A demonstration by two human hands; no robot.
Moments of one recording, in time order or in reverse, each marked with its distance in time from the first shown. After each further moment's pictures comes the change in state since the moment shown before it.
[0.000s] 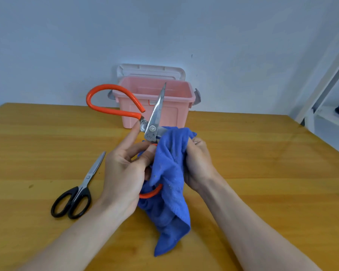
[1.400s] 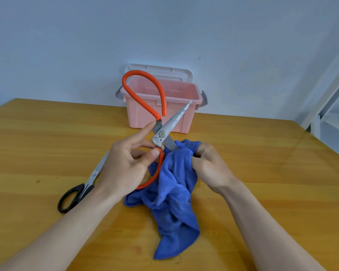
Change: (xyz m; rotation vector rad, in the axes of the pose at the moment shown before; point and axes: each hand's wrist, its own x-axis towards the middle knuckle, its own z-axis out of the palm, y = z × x) left_hand 0.018 0.004 -0.027 0.477 -0.162 0.169; right_hand -0.009 -0.014 -0.024 -0.622 -0.300 -0.170
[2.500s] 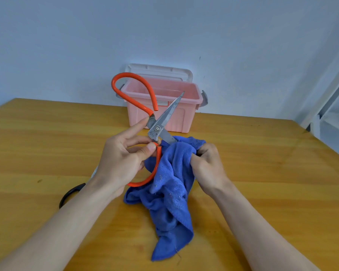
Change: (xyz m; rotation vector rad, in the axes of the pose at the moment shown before) left_hand 0.007 0.002 -0.005 -0.232 0.052 -0.145; right_hand 0.000 0.008 0.014 0.036 0.231 0.006
